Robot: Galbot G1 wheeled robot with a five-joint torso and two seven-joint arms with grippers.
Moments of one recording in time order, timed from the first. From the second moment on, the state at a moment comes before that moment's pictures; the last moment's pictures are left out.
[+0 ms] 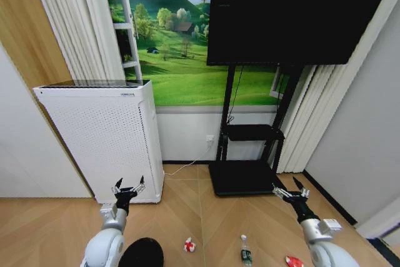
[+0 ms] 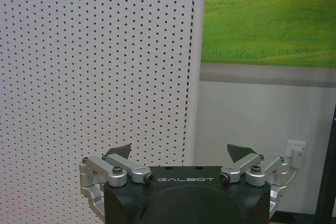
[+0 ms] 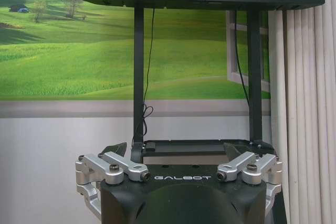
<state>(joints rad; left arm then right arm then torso) 1.39 -1.32 -0.59 -1.98 -0.32 0.17 -0.13 -1.49 1.21 0.88 1.82 0.48 0.17 -0.22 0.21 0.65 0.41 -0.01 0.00</state>
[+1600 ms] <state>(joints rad) 1.39 -1.32 -0.58 -1.88 -0.31 0.12 -0.08 -1.48 1.20 0.87 1.80 0.48 0.17 -0.21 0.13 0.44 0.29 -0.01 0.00</state>
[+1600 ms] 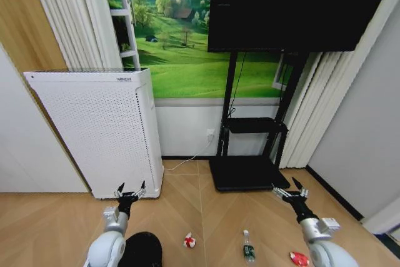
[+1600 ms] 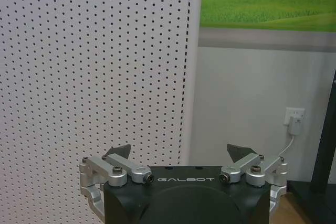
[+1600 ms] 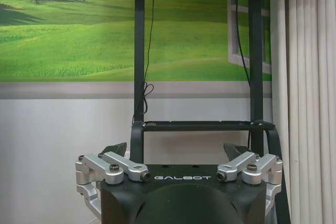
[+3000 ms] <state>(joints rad) 1.37 -1.33 -0.58 -1.87 -0.29 0.12 -0.07 -1.47 1.20 0.87 1.78 0.48 0.17 -0.22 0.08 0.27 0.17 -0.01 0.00</state>
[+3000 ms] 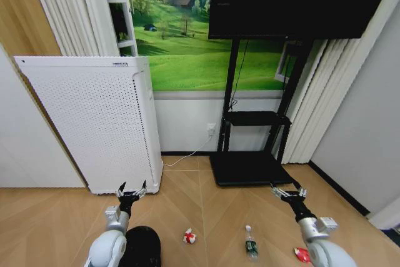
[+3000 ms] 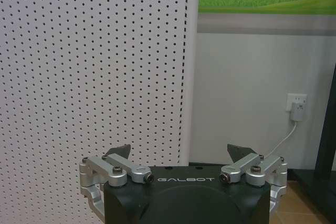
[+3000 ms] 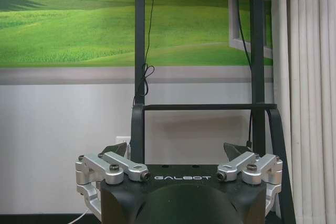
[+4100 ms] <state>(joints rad) 1.44 -1.28 -0.56 -1.97 -0.28 0.22 -0.18 -1.47 1.20 0.86 1.77 0.48 0.18 -0.22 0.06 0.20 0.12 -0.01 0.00</state>
